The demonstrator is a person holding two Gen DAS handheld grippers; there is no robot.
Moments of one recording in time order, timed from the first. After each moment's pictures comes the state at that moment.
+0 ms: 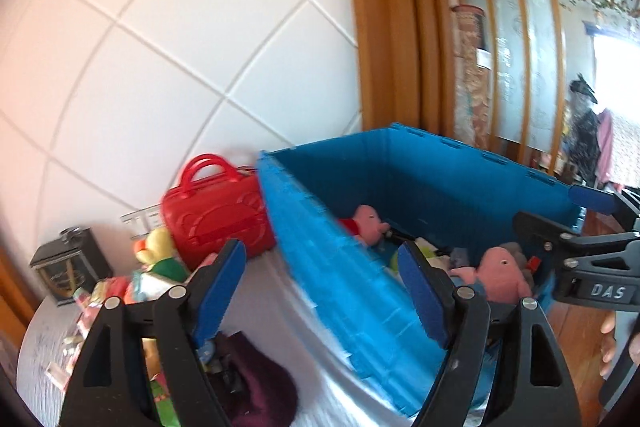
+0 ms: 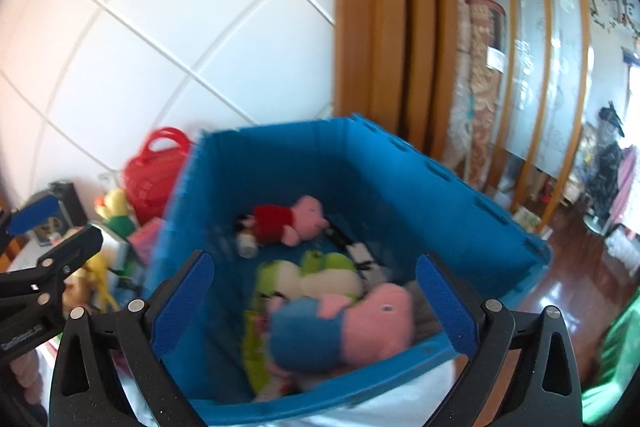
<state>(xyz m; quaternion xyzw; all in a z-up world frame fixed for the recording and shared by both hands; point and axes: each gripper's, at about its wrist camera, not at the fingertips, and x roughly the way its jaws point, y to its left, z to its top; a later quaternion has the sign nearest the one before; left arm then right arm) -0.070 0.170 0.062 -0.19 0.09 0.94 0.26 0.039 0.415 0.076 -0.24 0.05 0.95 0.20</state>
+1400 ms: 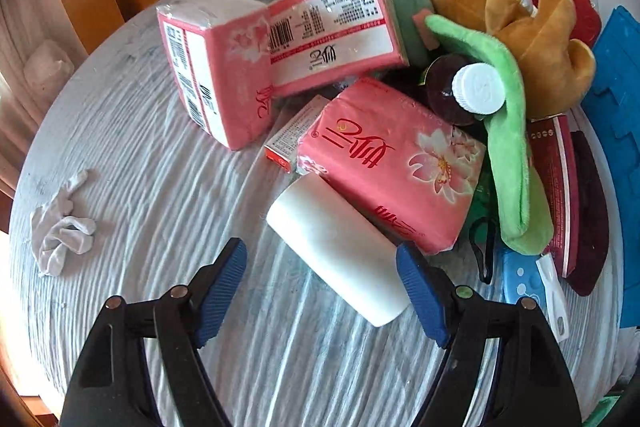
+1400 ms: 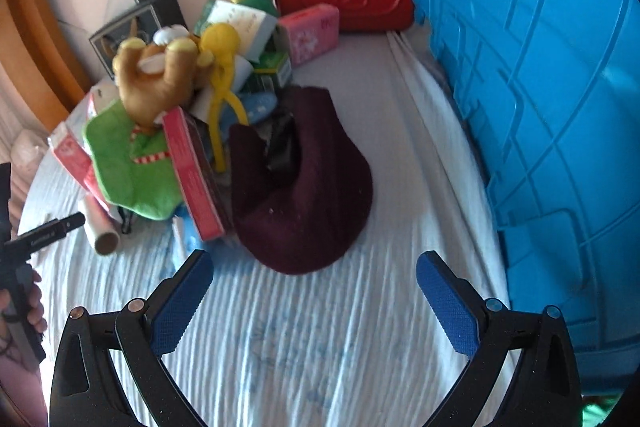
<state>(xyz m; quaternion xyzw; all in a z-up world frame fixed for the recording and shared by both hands) -0.172 -0.190 -0.233 -0.53 -0.07 0.84 -0.05 -0.087 0.213 -0.161 -0.50 0.05 0.87 0.01</state>
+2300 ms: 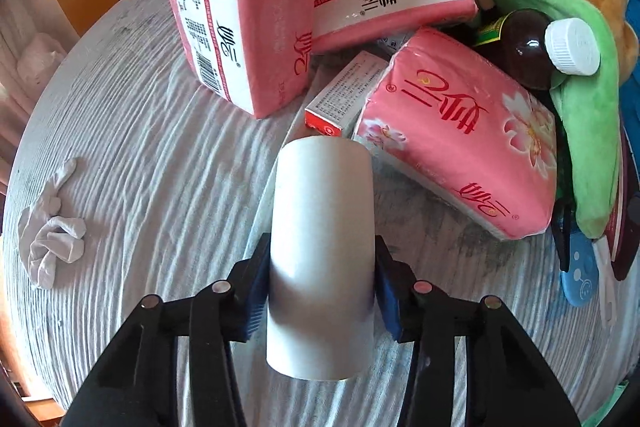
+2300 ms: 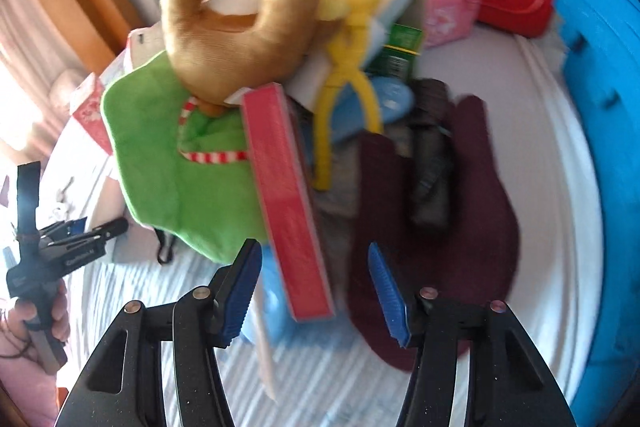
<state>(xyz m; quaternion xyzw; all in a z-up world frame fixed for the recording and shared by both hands) -0.166 -0.205 -0.271 -0.56 -0.05 0.82 -0.05 -0.179 0.118 -0.215 -0.54 0.00 0.83 -0.13</state>
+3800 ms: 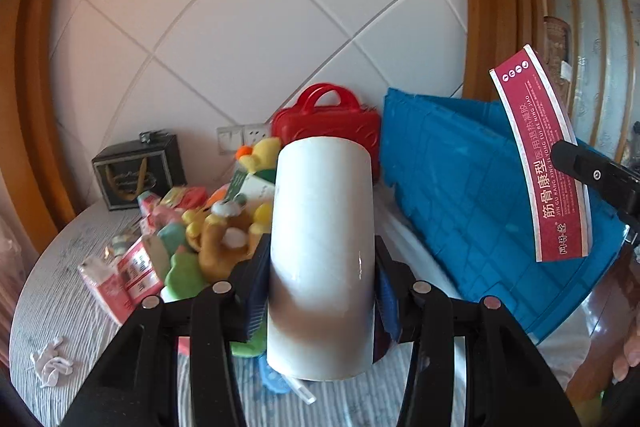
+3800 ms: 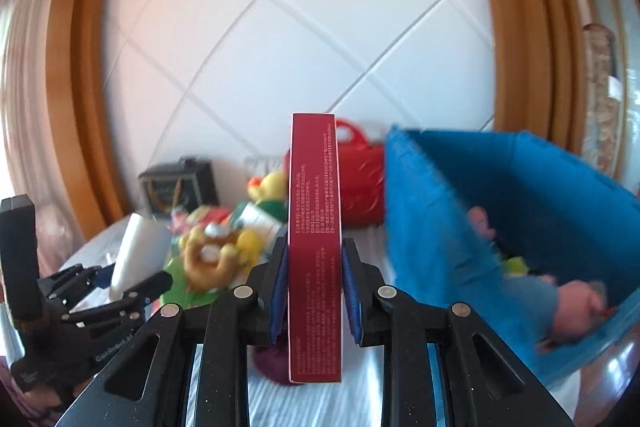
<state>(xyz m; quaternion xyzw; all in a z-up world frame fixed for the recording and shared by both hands) -0.059 0.040 -0.005 -0.24 0.02 0.96 0.15 0.018 0.249 0.021 -0.19 0.02 0.98 0.00</state>
